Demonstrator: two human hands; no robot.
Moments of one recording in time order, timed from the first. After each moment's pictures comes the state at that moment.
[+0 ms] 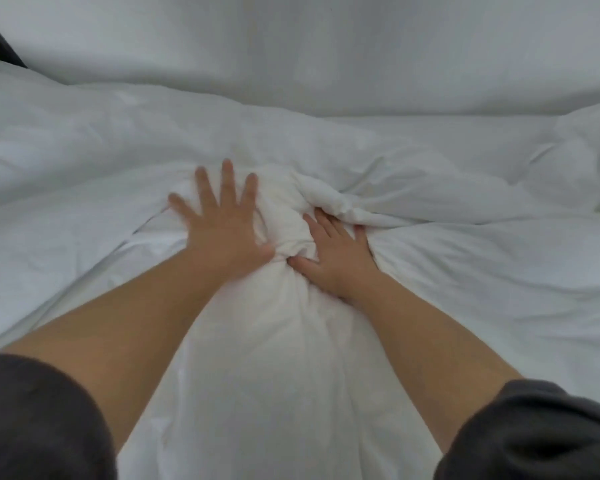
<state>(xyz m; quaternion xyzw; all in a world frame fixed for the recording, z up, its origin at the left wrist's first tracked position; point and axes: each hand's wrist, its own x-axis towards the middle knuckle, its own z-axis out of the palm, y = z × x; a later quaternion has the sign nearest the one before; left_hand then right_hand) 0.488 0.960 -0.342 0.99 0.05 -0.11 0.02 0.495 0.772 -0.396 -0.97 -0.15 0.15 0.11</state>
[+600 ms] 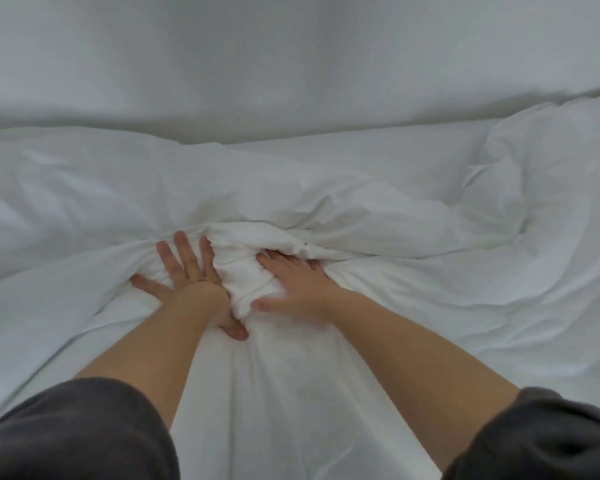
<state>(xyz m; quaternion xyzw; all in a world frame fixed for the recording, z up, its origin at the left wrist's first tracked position) 0.524 0.927 -0.341 0.87 0.14 -0.46 -0.01 0.519 0.758 -0.357 -0.91 -0.15 0.34 0.20</state>
